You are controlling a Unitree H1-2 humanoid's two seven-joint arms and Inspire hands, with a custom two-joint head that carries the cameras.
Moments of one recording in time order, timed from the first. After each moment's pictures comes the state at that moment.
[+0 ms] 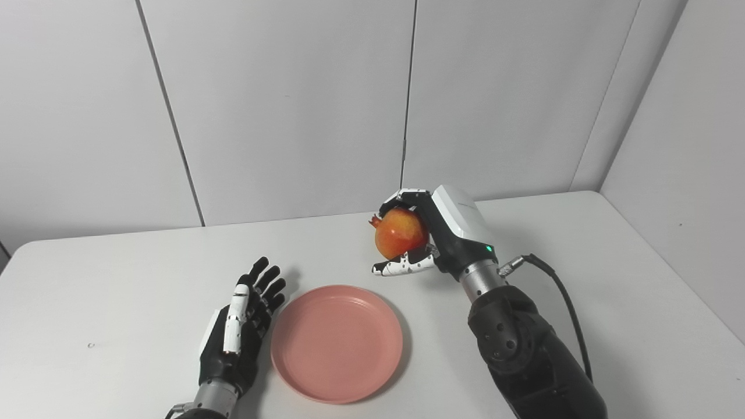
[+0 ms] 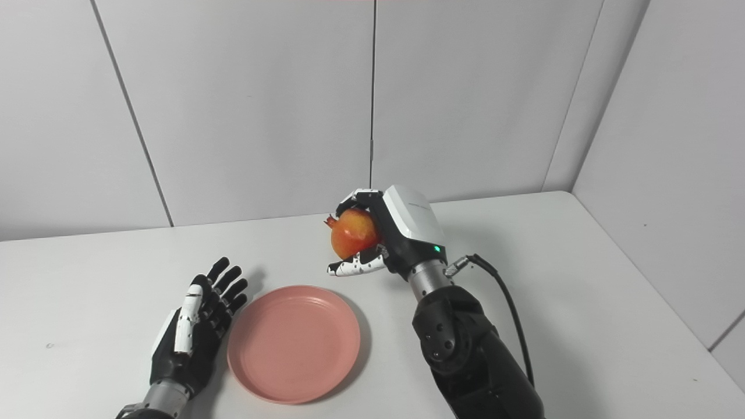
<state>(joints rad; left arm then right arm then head) -0.25 -0.05 -0.01 0.10 -0.23 0.19 -0.14 -0.47 -0.22 0.30 -0.22 -0.70 0.38 0.09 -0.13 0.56</state>
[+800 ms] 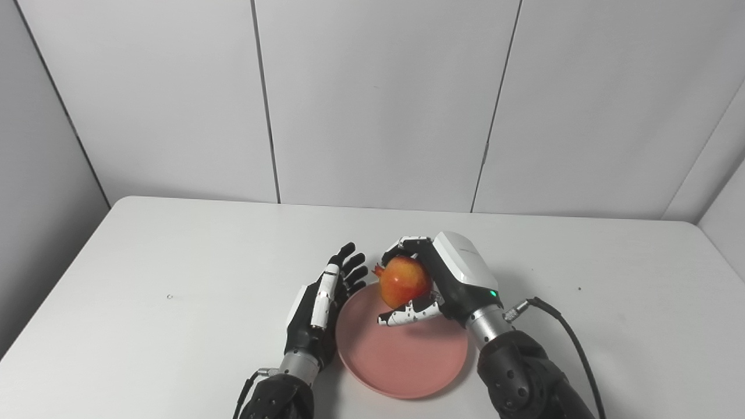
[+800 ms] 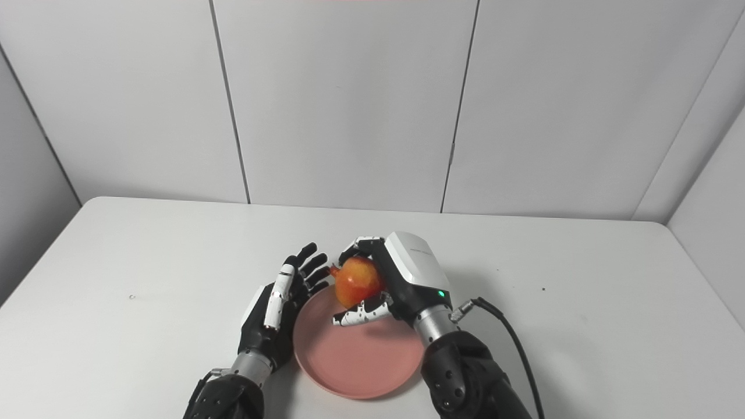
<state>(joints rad) -0.25 -0.13 -0.04 0.10 -0.17 0.18 -0.05 -0.44 -0.13 0.44 -0.11 -0.70 0.31 0.15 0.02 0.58</state>
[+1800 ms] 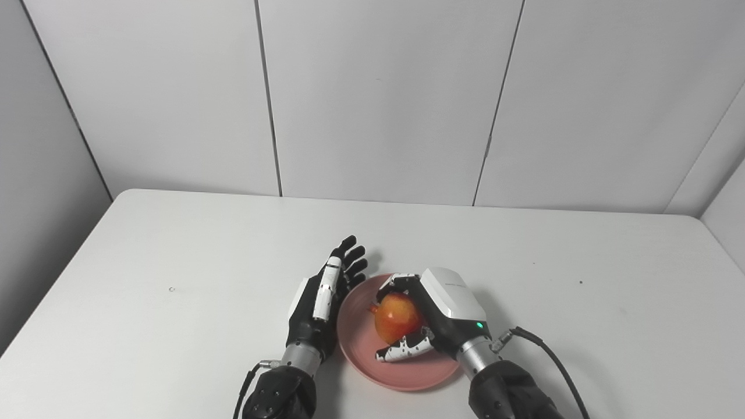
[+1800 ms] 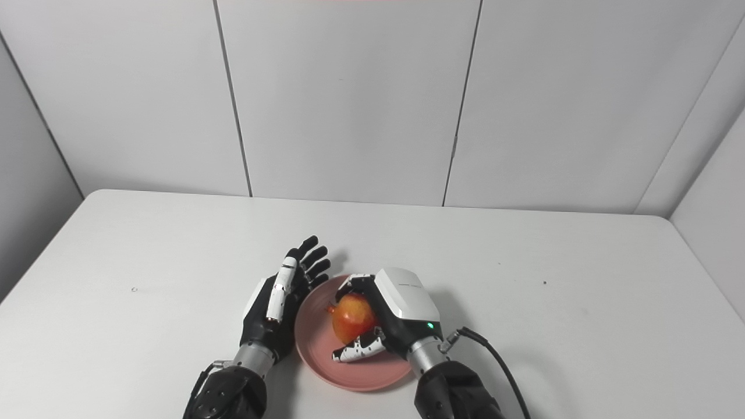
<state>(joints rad) -0.25 -0.13 -0.04 0.10 -0.15 0.18 -0.04 -0.36 -0.13 0.48 -0.02 -0.77 0.22 0.10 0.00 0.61</state>
